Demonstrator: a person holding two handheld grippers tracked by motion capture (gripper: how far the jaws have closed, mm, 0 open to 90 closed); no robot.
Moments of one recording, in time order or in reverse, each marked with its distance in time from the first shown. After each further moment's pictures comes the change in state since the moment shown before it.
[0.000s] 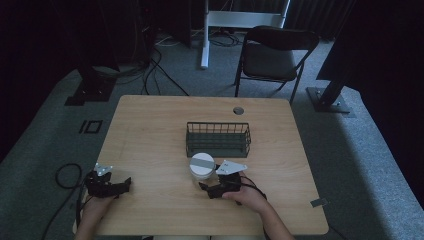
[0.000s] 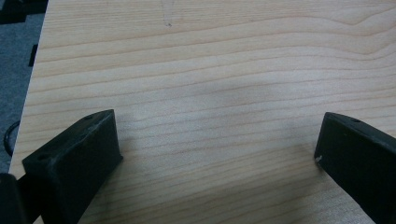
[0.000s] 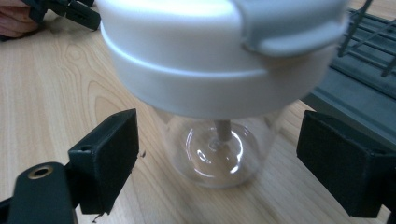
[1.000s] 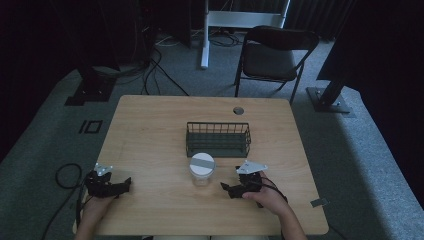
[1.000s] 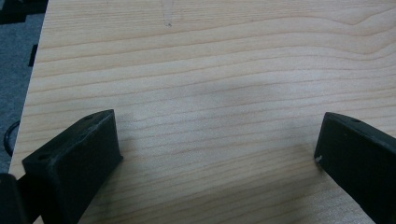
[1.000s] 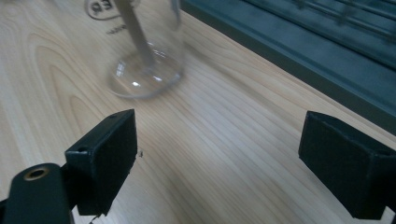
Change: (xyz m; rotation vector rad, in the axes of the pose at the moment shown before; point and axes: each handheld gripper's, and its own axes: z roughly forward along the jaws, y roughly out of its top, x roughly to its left) left arm 0.000 0.000 0.000 0.000 0.000 0.000; right arm -0.033 -0.025 -0.045 0.105 -0.105 0.058
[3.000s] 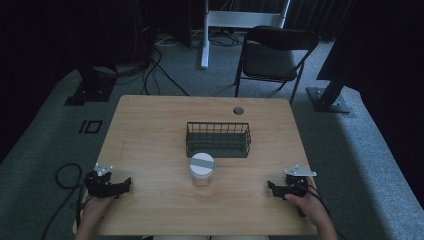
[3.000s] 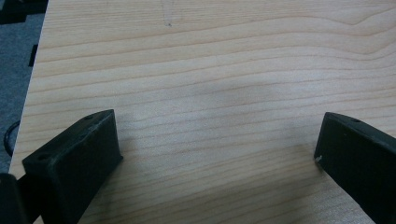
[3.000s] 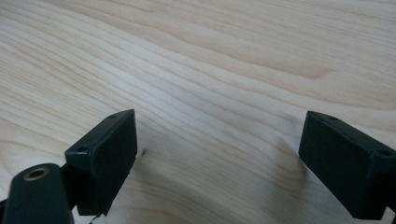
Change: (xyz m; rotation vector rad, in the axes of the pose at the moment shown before) left arm 0.000 0.000 0.000 0.000 0.000 0.002; right arm -0.084 -0.078 -0.083 0.075 -0.320 0.230
